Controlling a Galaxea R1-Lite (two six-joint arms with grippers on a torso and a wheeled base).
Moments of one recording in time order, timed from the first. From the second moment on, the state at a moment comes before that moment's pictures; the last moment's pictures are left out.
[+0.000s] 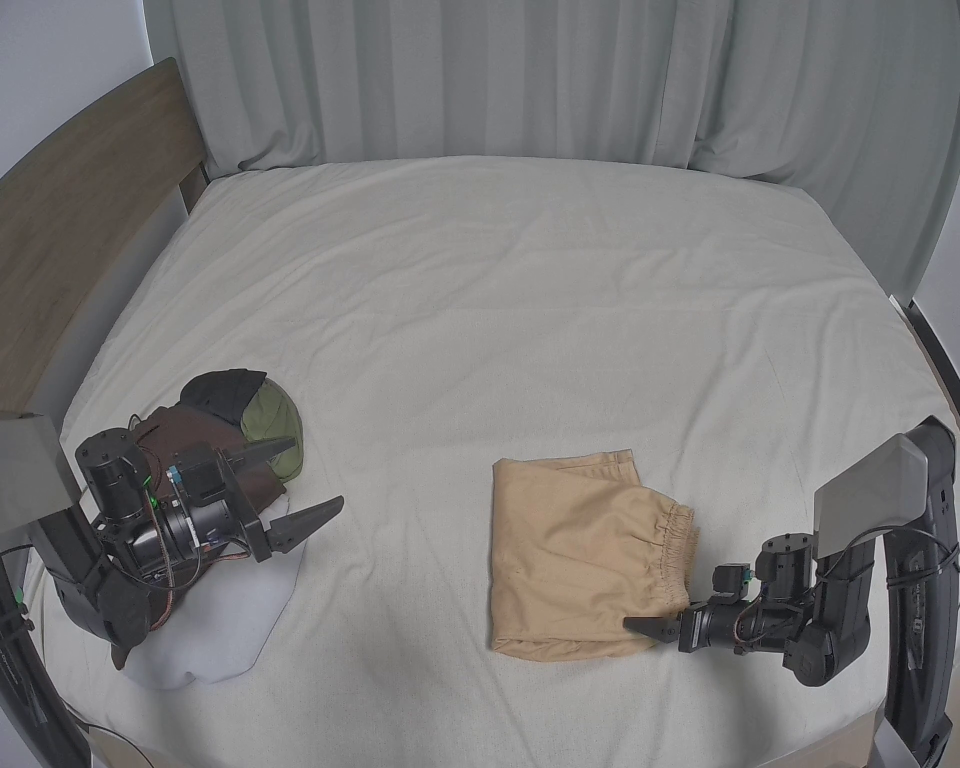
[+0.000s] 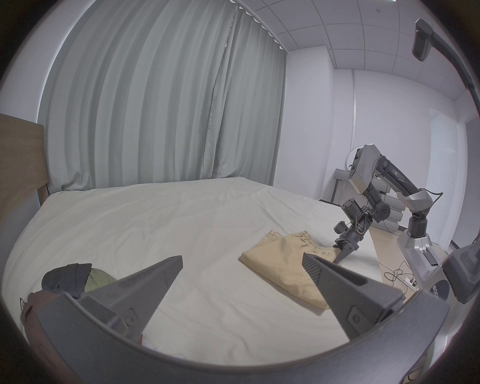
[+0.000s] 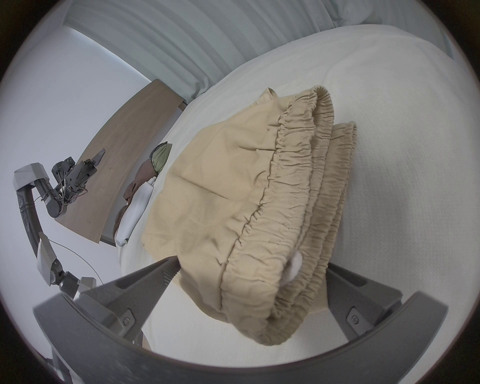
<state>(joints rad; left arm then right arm) -0.06 2.03 -0.39 -1.55 -0.77 0.17 0.23 2.46 -0.28 -1.55 0.47 0.26</state>
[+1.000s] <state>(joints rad) -0.06 2.03 -0.39 -1.55 -0.77 0.17 0.27 2.35 -0.28 -1.54 0.47 0.26</state>
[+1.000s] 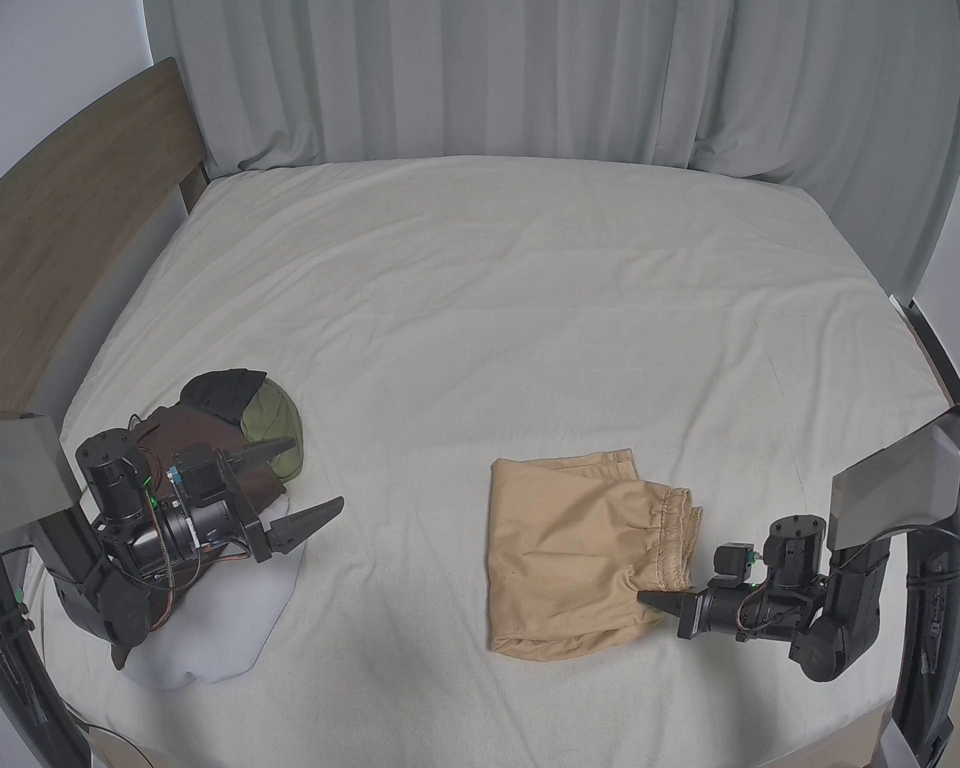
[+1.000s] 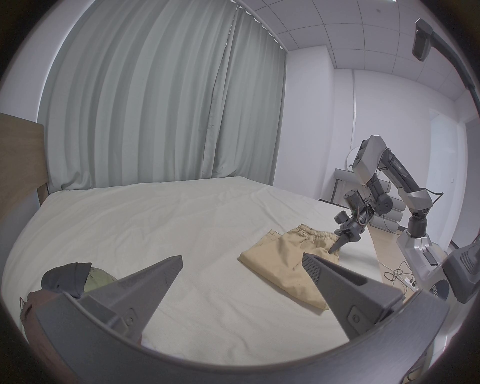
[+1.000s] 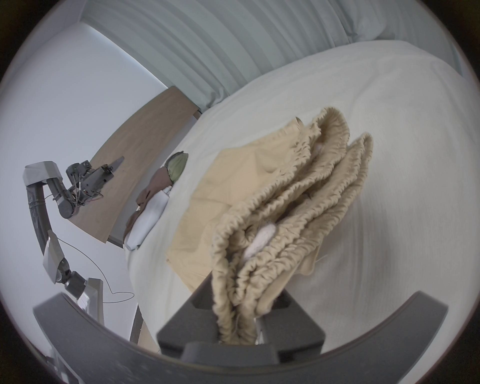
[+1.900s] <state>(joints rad) -0.06 2.03 -0.39 -1.55 -0.77 0.17 0.35 2.10 -0.31 -1.54 0.48 0.32</state>
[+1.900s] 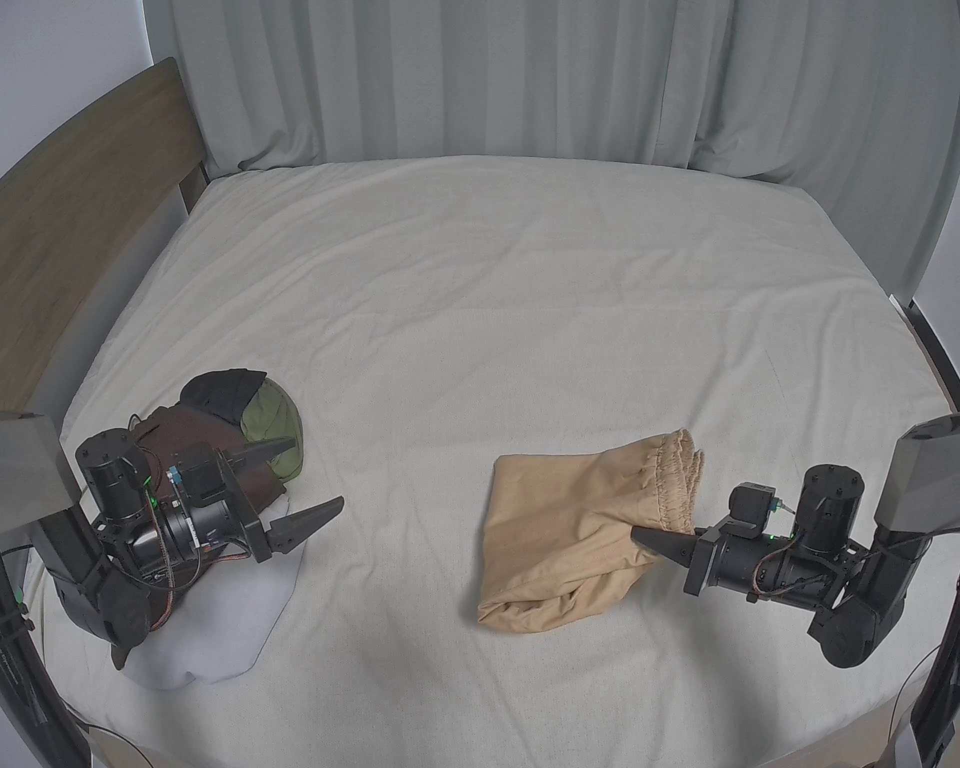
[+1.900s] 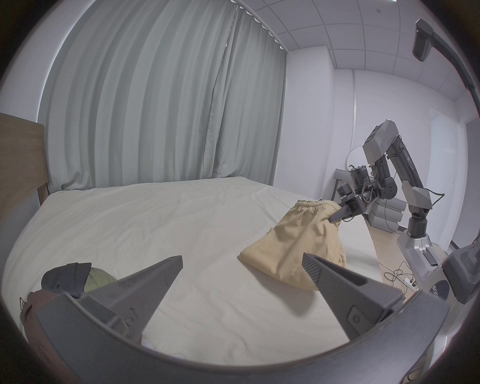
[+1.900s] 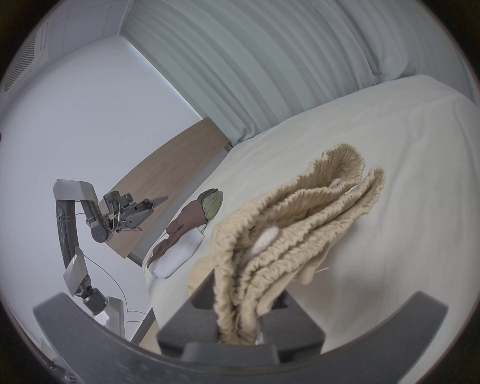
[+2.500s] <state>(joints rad) -0.06 2.01 -0.39 -1.55 -0.77 0.17 0.37 2.06 -0.40 -1.54 0.48 0.39</state>
